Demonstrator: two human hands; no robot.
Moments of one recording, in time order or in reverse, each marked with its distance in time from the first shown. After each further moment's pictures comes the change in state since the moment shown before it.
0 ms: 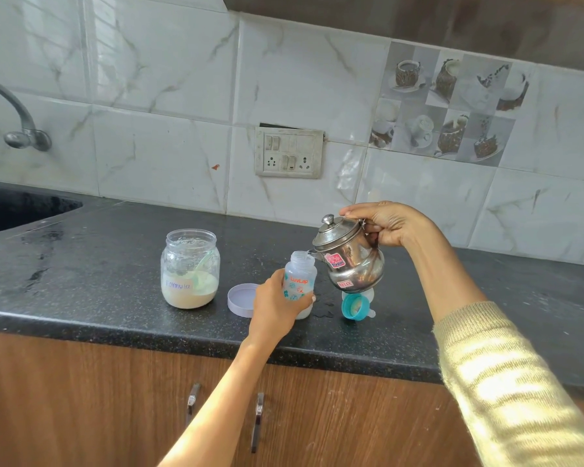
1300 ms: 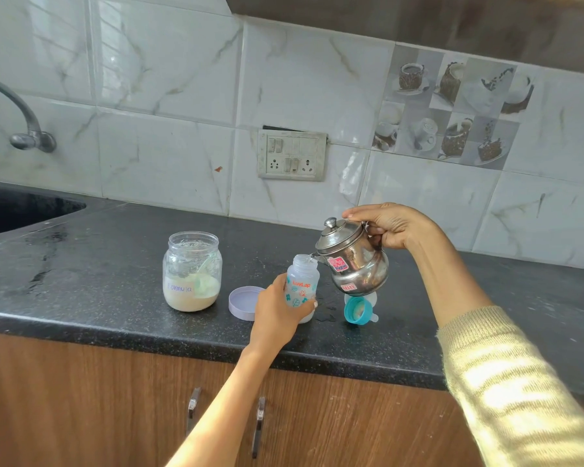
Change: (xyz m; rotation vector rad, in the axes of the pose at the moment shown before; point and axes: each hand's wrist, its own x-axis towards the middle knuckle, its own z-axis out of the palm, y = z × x) left_hand -0.001 -0.004 0.002 -0.006 0.007 0.018; right_hand -0.009 -0.004 0.004 -0.027 -0.003 -0.022
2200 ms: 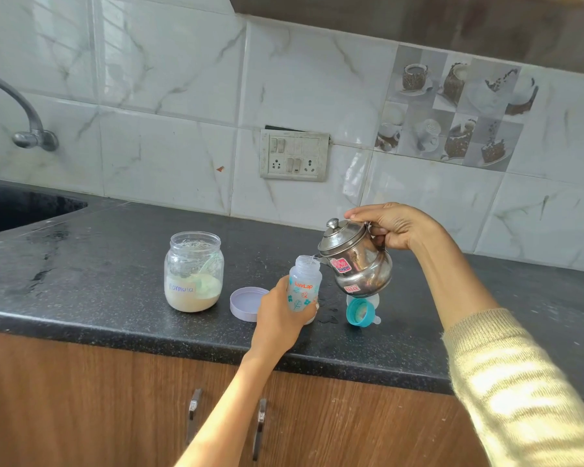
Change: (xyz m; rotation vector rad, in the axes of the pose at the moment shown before) left_hand -0.001 -0.008 0.003 -0.025 -0.024 0.006; right_hand 0.000 -0.002 0.001 -0.005 0.007 -0.010
